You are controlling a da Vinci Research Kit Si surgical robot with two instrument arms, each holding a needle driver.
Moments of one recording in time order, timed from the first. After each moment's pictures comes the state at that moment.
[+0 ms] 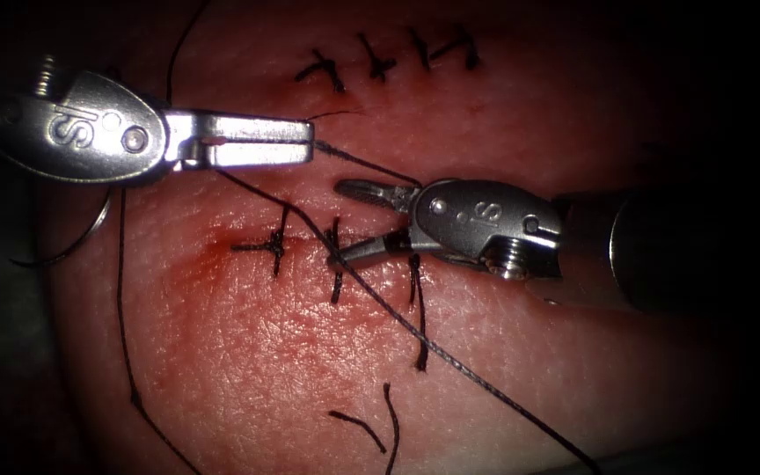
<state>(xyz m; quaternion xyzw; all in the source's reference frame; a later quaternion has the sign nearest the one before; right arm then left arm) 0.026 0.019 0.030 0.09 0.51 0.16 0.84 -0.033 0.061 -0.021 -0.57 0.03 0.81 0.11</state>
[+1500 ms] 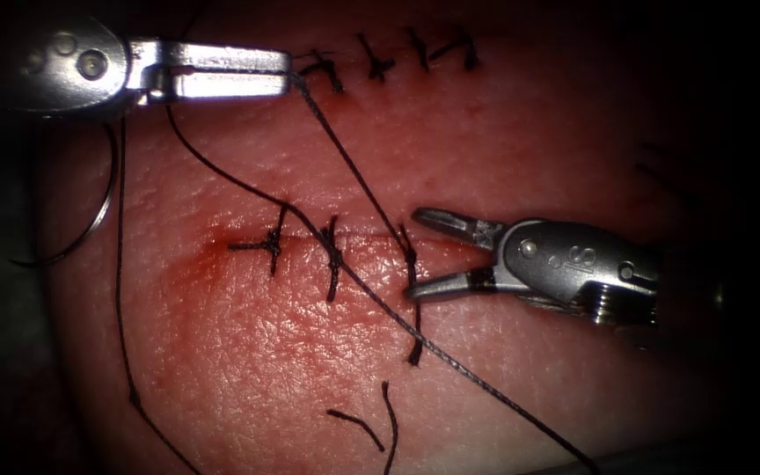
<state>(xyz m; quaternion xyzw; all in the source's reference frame) 0.020 0.018 0.029 0.04 0.53 0.22 0.82 -0.032 0.064 -0.025 -0.57 0.04 0.81 0.11</state>
